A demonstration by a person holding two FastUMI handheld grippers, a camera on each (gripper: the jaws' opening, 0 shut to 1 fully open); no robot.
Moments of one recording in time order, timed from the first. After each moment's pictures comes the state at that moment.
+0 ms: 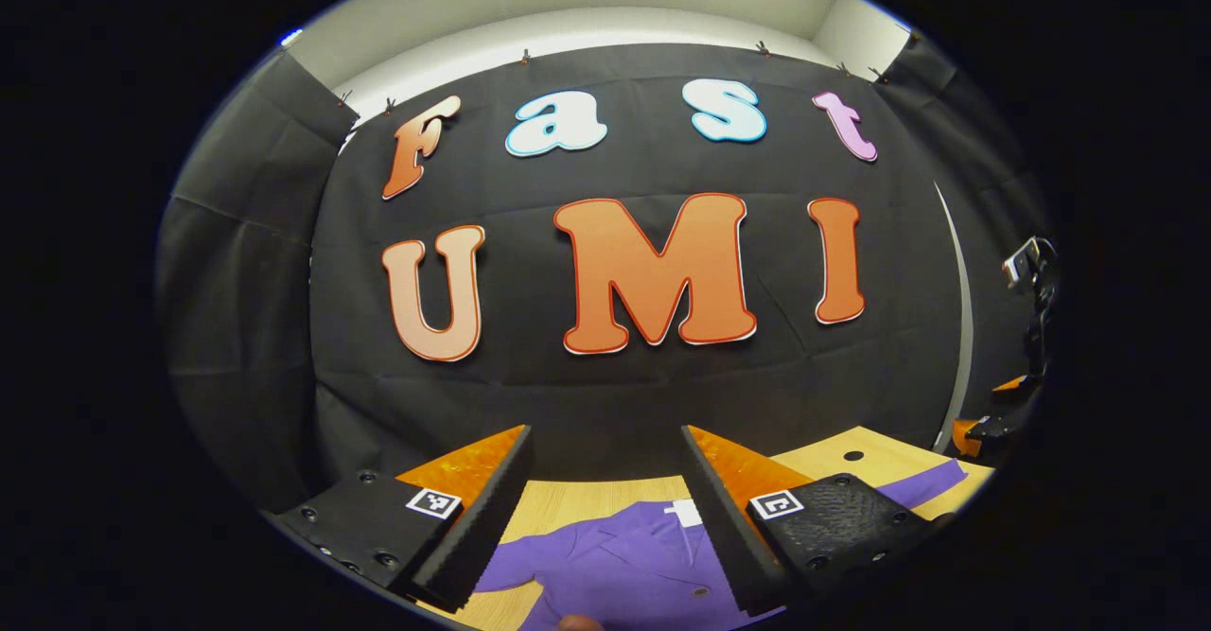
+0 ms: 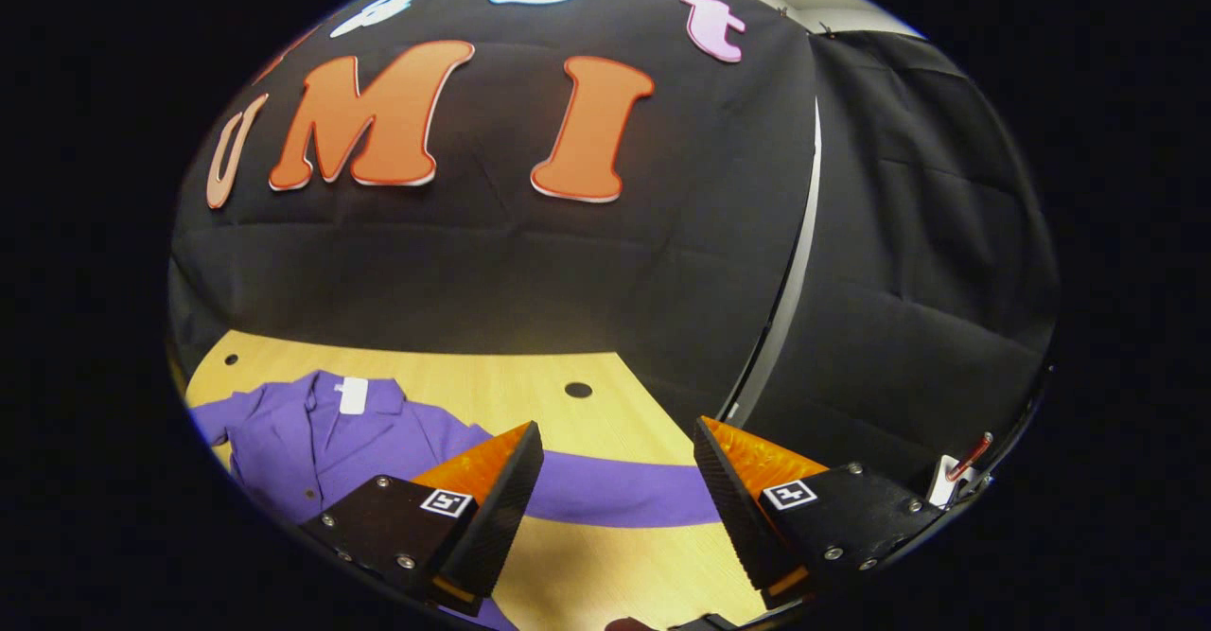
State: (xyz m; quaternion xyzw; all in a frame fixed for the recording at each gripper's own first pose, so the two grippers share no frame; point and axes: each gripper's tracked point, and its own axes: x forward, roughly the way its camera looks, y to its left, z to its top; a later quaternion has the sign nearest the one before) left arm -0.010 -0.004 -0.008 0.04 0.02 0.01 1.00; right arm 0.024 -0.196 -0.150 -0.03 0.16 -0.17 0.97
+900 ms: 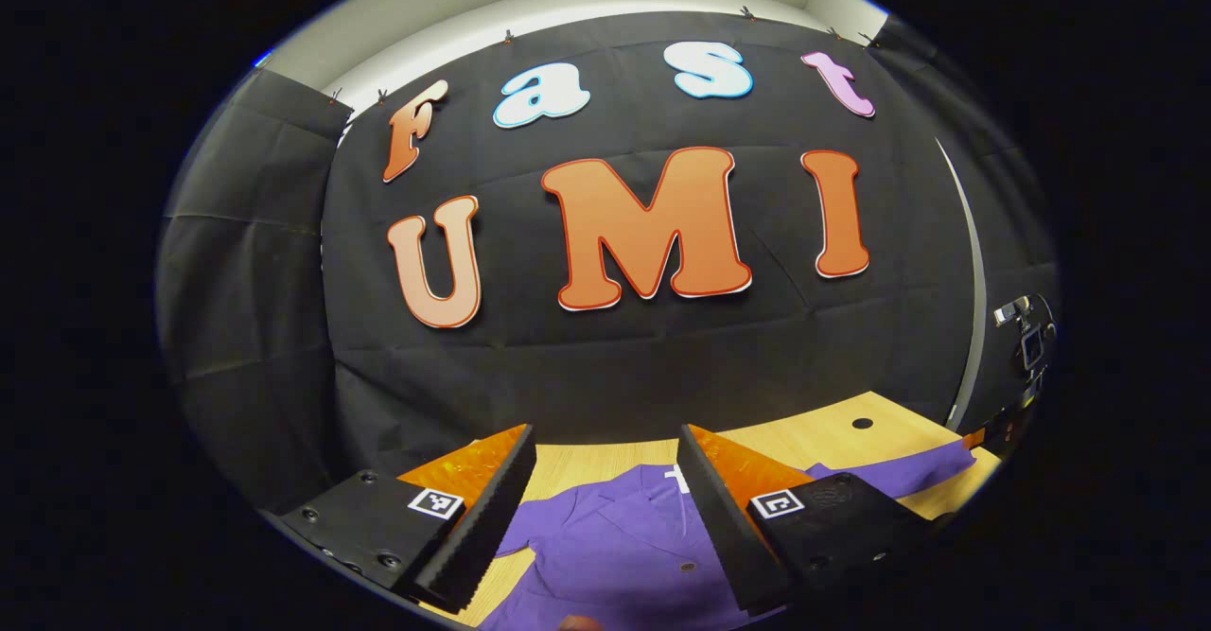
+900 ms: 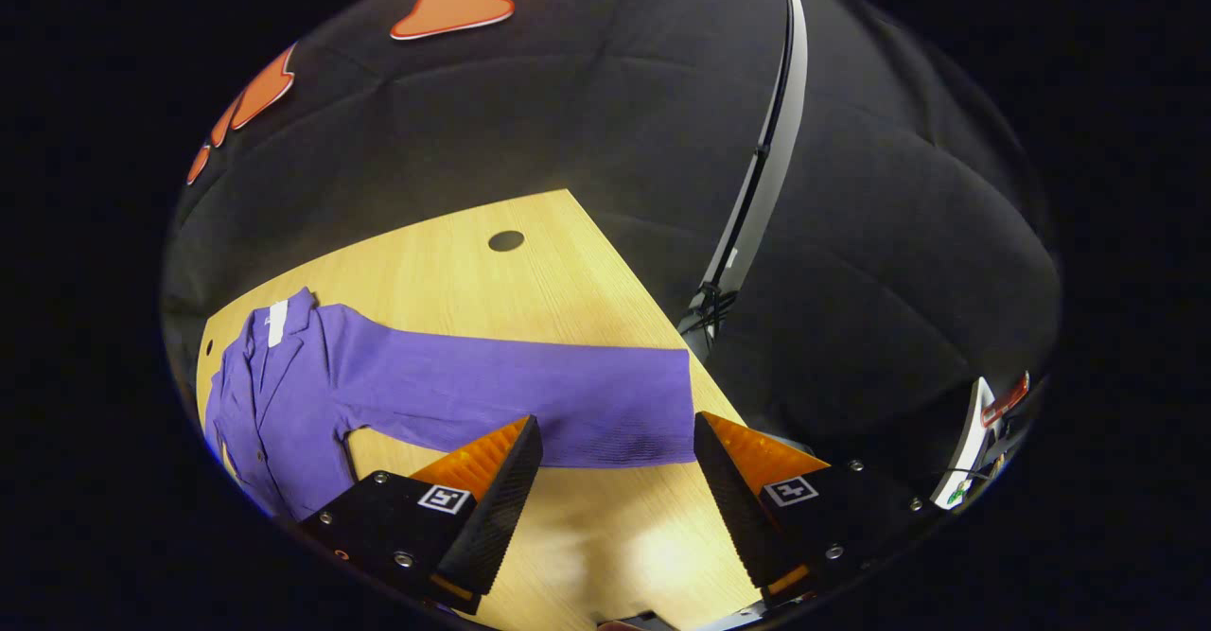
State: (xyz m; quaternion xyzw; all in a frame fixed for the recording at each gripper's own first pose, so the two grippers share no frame) left arm -0.031 -0.013 -0.034 0.06 0.08 0.05 0.99; right arm 0.049 -0.314 -0.304 0.07 0.38 -0.16 0.91
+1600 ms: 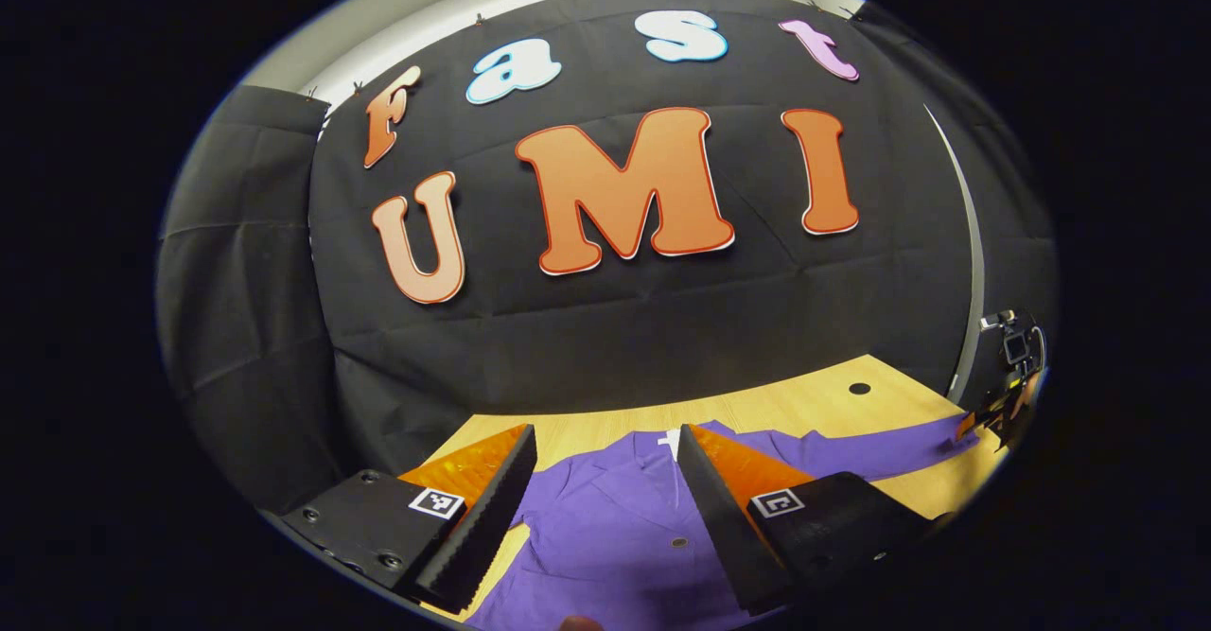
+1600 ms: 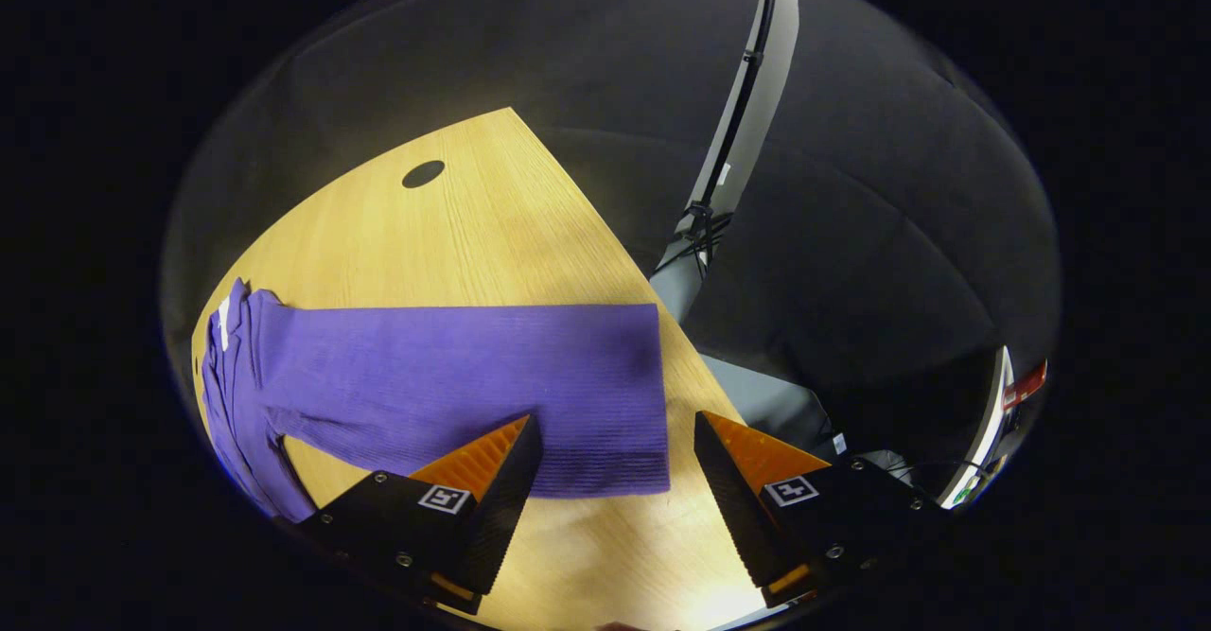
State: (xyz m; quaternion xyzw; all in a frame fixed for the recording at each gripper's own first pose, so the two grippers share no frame) left arm -0.045 -0.019 -0.051 0.09 0.14 0.04 0.99; right arm 0.075 -0.356 -0.386 0.11 0.50 -0.17 0.84
